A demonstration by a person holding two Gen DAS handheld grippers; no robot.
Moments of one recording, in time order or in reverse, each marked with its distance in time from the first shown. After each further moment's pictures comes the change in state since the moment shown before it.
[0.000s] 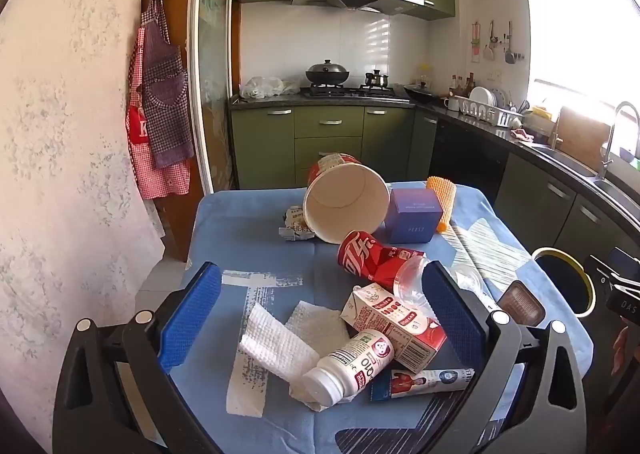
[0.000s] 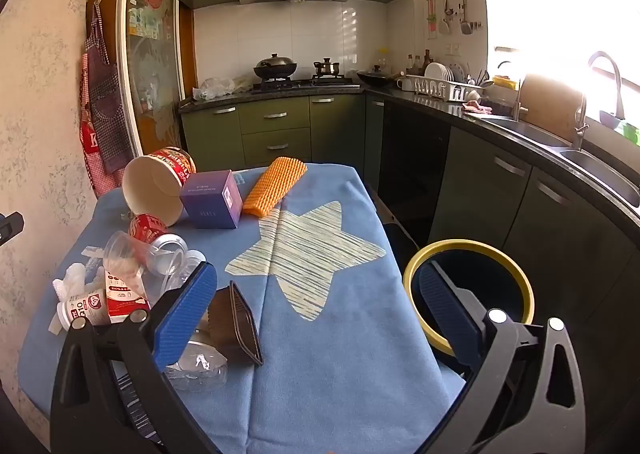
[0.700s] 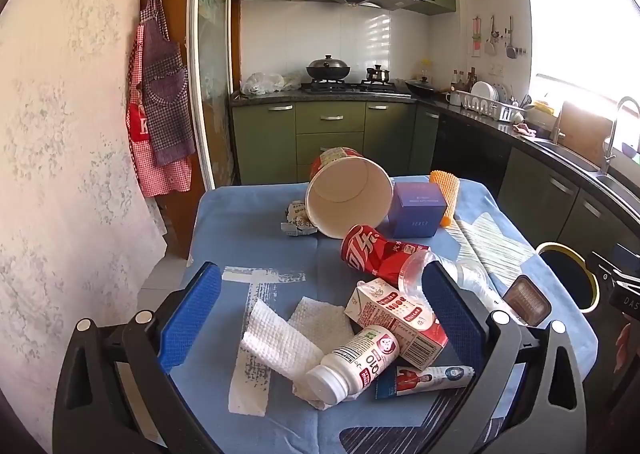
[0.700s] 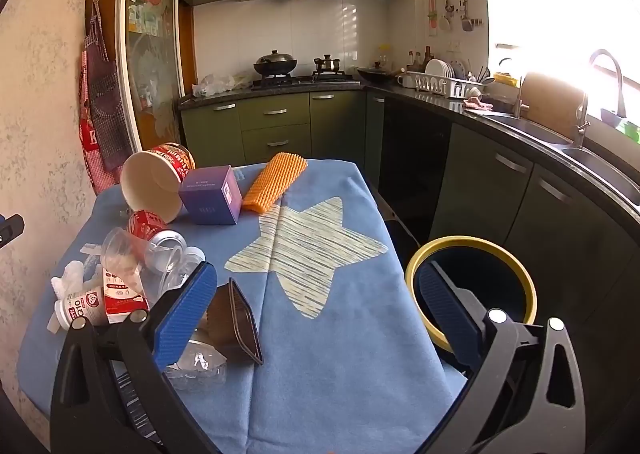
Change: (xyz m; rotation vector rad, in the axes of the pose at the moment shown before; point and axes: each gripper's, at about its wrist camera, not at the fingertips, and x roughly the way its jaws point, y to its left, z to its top) left arm 0.006 0.001 -0.004 0.005 0.020 0.007; right arm 0.006 0.000 -0.004 0.000 0.004 0.002
